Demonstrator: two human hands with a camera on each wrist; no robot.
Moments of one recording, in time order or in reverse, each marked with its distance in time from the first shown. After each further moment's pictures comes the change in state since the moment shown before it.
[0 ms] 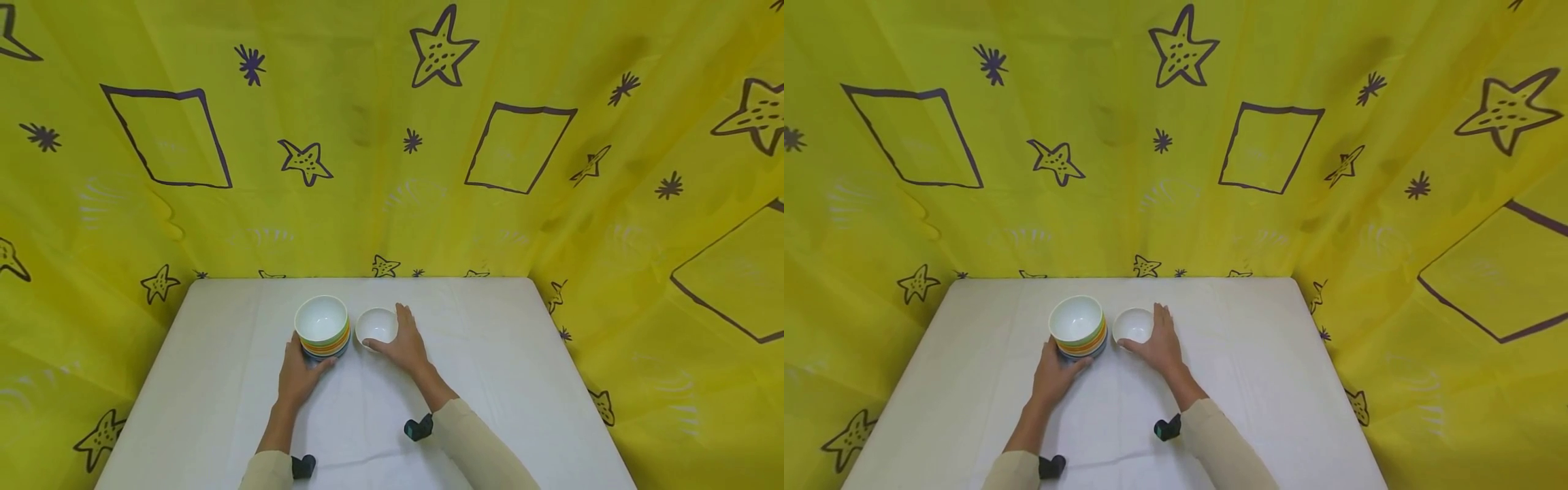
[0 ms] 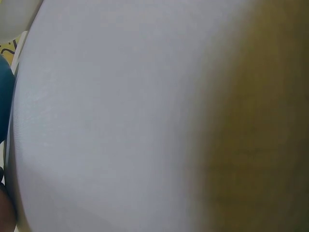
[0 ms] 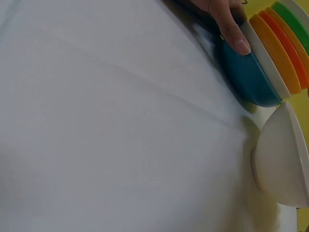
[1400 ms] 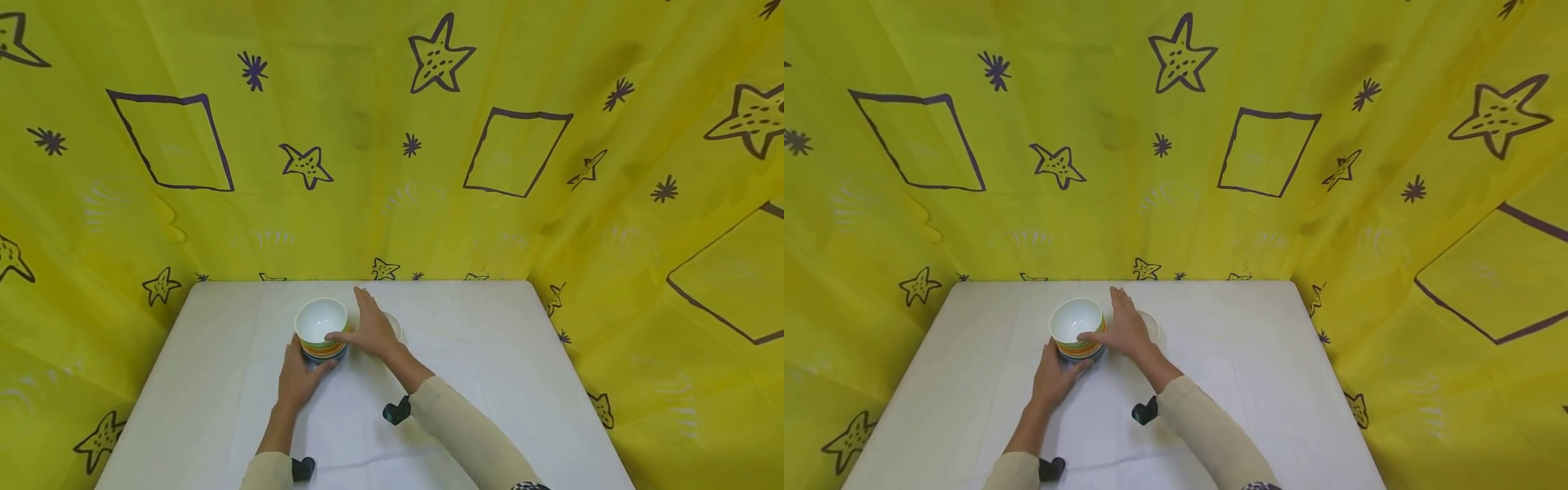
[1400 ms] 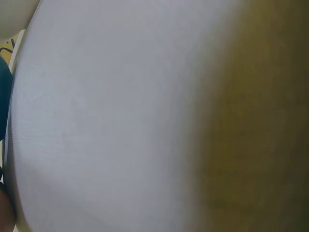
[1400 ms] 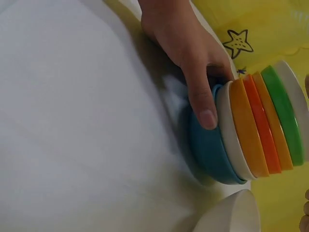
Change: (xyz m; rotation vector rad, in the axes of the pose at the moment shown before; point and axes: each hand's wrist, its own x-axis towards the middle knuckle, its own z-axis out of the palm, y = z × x) left_hand -0.003 0.008 -0.005 0.008 -0.021 -0.029; right_hand 0.020 -0.078 0.004 -0.015 -0.154 -0.232
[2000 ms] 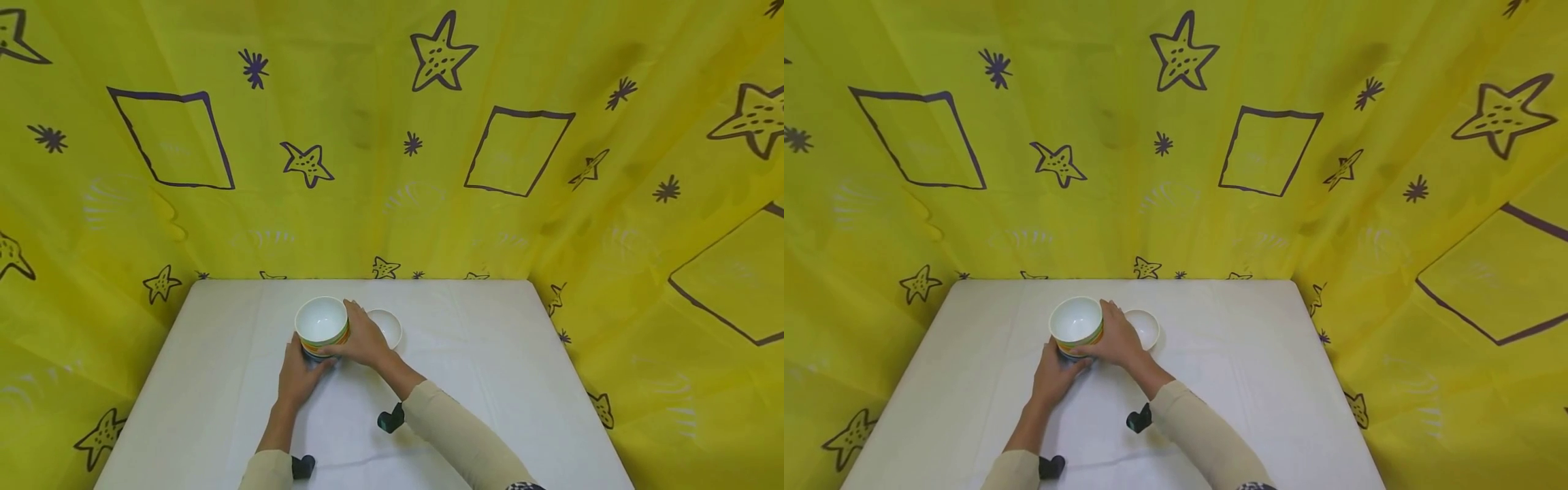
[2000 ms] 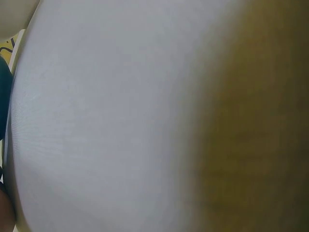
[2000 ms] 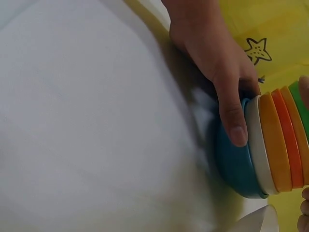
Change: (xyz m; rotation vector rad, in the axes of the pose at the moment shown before) left_hand -0.001 -0.009 0.003 0.017 0.065 0.123; right_hand -0.003 0.001 0.025 -0.030 -0.059 -0.078
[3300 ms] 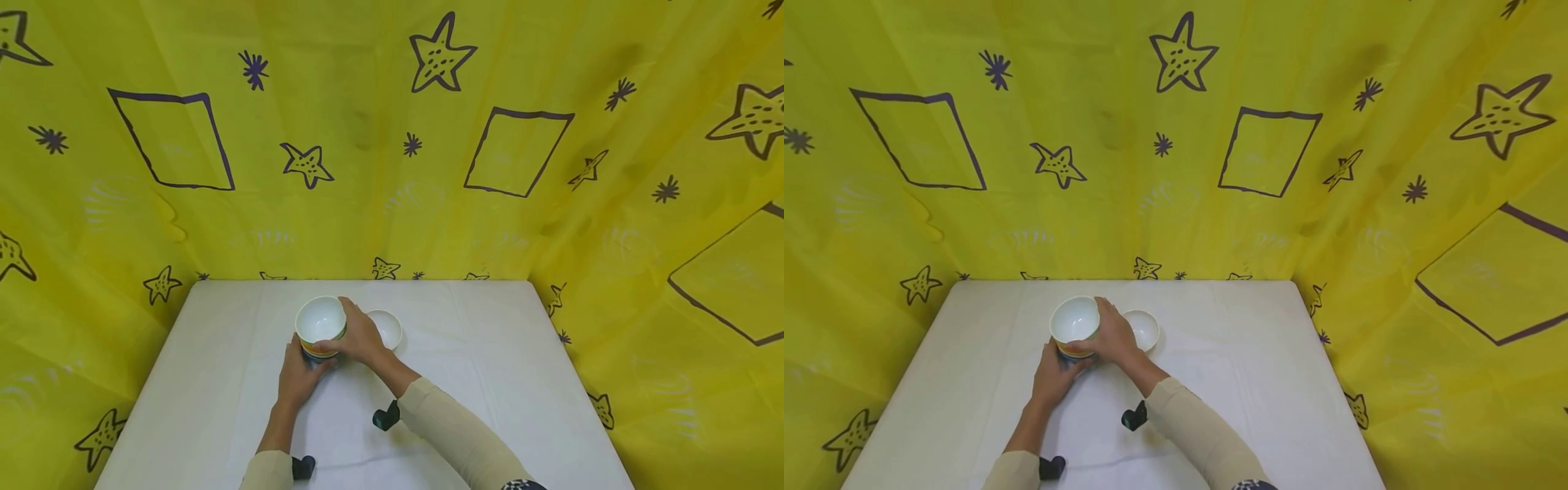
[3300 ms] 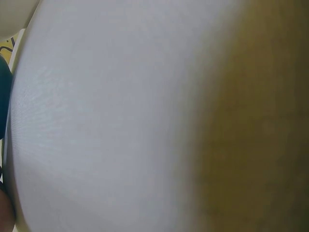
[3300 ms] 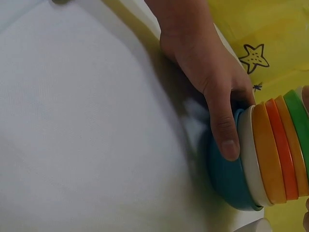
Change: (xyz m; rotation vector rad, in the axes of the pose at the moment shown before) left_hand 0.000 0.007 -0.002 -0.002 -0.026 -0.057; right_hand 0.002 -0.015 -0.003 0.058 0.072 -0.046
